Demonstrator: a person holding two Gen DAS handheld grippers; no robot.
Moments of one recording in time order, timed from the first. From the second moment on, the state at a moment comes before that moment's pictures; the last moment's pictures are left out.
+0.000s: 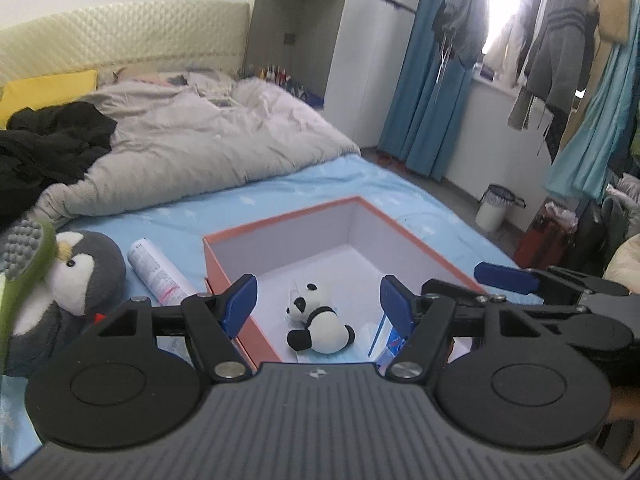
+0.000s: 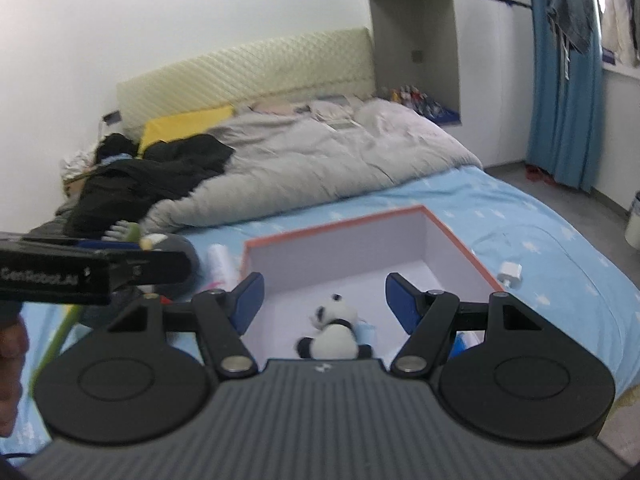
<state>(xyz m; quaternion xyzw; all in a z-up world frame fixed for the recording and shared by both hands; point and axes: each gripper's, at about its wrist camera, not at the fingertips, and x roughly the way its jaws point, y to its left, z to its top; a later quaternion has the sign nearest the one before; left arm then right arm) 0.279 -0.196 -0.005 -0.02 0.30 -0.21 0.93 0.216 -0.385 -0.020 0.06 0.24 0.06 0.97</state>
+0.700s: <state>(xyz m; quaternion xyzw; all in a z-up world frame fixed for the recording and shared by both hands) 0.196 -0.107 -0.016 -0.05 0.29 -0.17 0.94 0.150 -0.321 -0.025 0.07 0.20 0.10 0.97</state>
